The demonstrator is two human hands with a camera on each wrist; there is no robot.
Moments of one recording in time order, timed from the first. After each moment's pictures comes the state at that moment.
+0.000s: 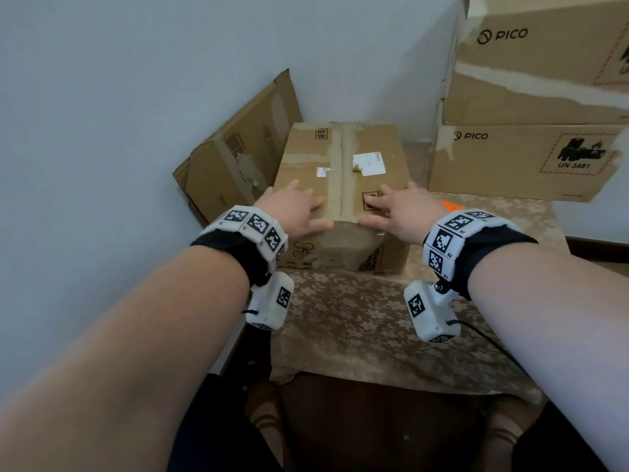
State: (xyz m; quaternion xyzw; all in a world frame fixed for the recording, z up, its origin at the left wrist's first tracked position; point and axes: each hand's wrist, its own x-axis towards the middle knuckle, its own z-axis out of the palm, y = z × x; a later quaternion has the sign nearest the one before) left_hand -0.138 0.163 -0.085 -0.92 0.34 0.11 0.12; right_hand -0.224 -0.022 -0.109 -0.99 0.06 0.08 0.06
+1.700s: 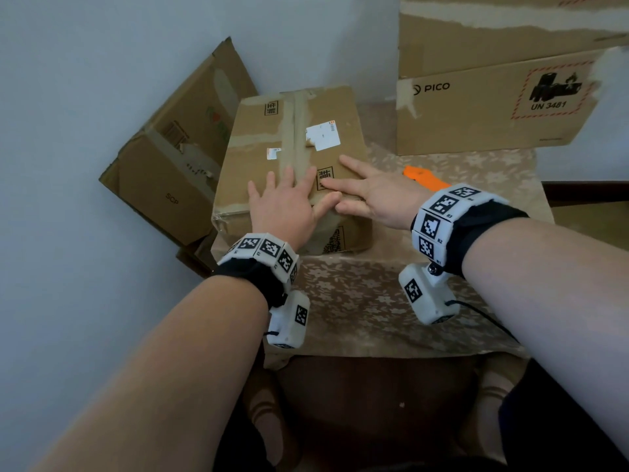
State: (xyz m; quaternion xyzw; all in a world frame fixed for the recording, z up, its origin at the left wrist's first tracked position) left_hand -0.164 0.098 -0.148 -0.96 0.28 -0.01 0.04; right_hand -0.228 -0.077 -0.152 -0.98 -0.05 0.05 0.19
